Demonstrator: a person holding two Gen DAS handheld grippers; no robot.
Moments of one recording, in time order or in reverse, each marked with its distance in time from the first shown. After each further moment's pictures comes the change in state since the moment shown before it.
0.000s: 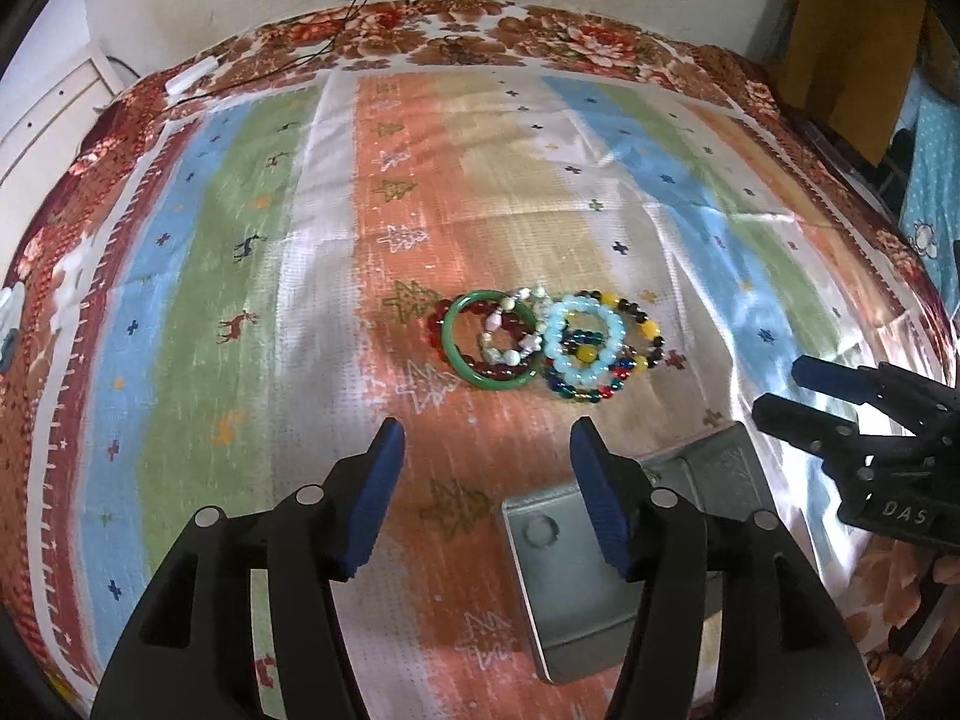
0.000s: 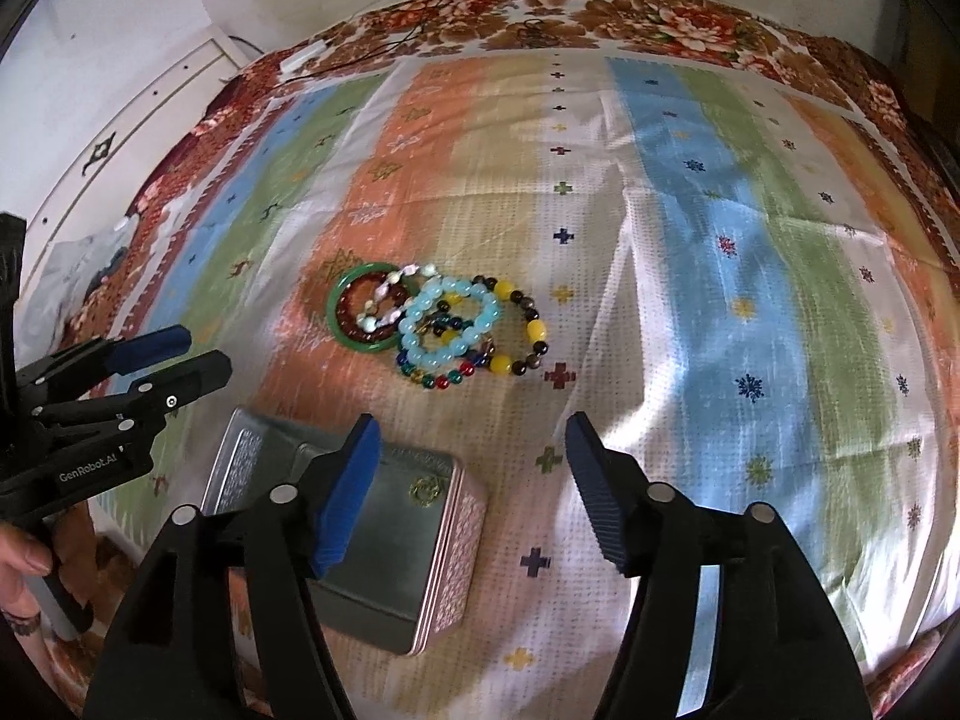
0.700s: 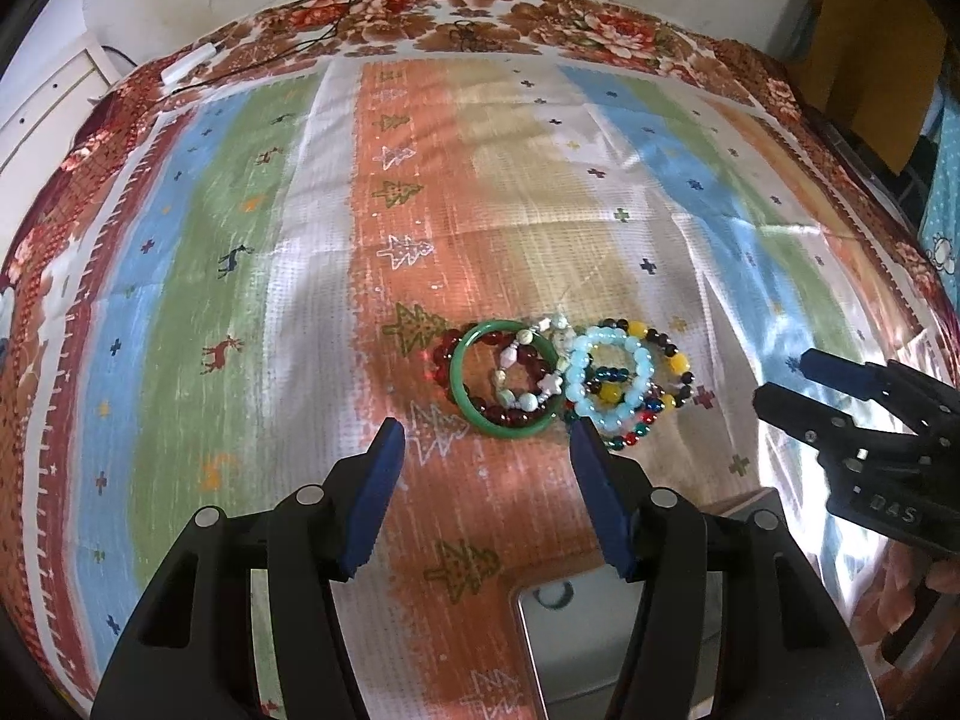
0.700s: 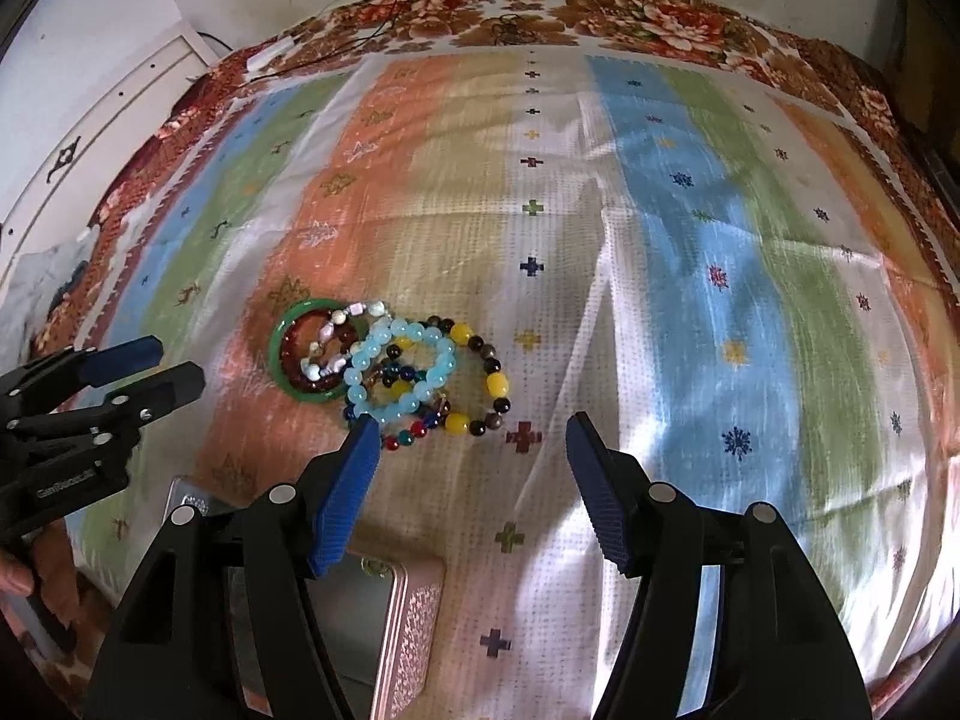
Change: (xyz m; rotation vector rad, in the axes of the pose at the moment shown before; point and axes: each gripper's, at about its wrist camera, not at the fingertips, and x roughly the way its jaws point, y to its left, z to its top) left arm 0.032 0.004 0.031 -0.014 0.036 0.017; right arm 0.029 -0.009 0.031 -0.002 0.008 -0.065
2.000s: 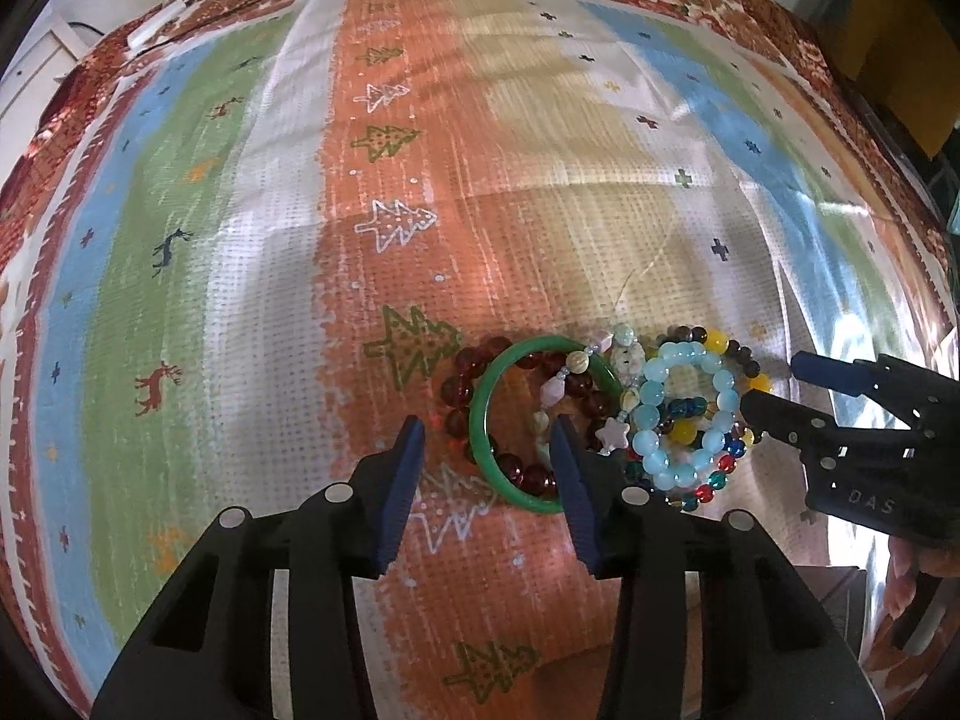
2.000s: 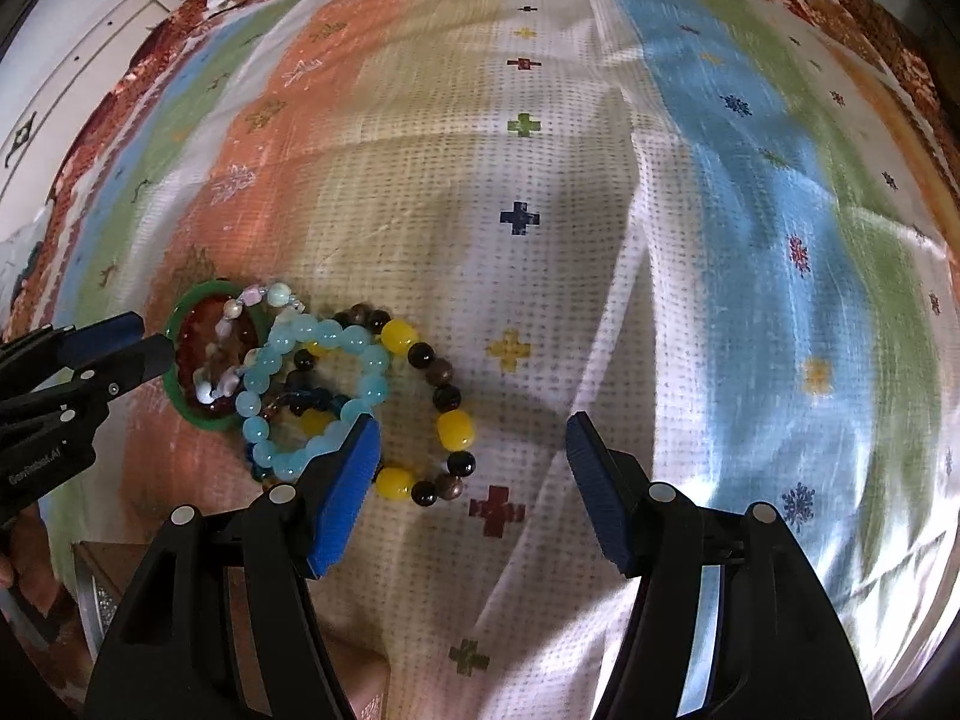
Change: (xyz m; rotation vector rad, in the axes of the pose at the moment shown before) left arm 0.078 0.013 0.029 0.010 0.136 -0.005; right arm 0.092 -0.016 0.025 0.005 0.201 -0.009
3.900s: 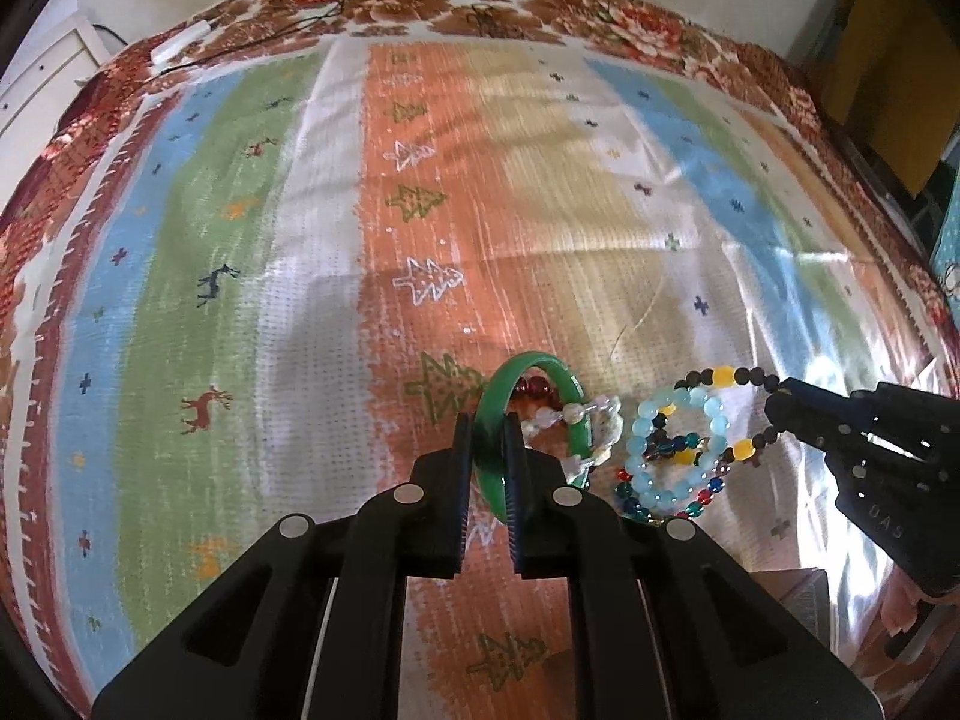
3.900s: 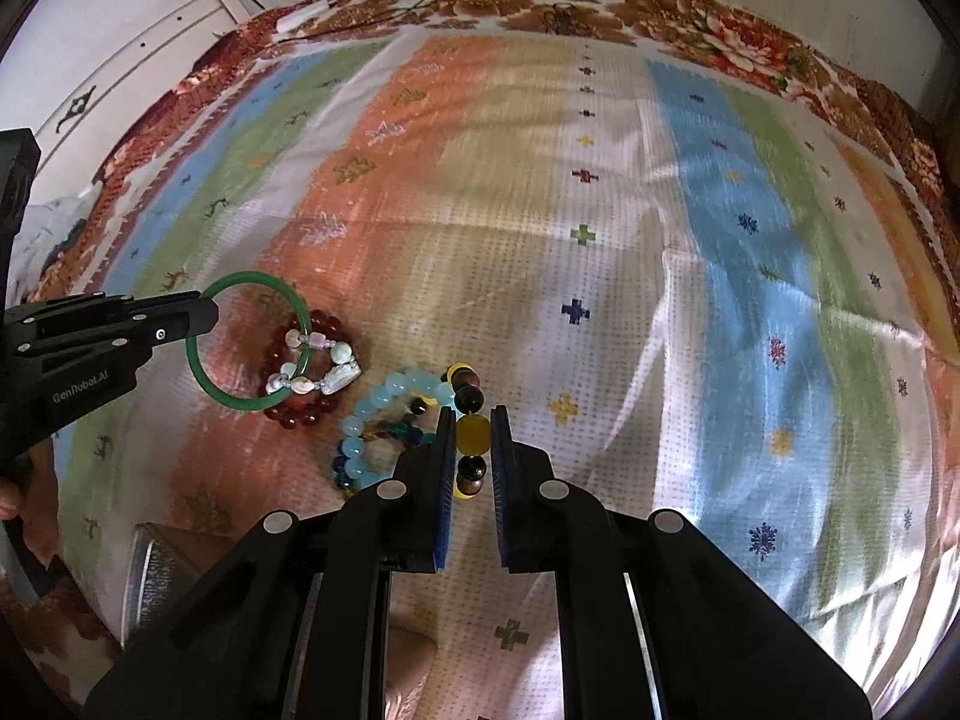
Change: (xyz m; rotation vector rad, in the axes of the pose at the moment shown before) left arm -0.039 0.017 0.004 -0.040 -0.110 -0.027; right arm -0.053 0.032 0.000 -0.126 -0.162 0.006
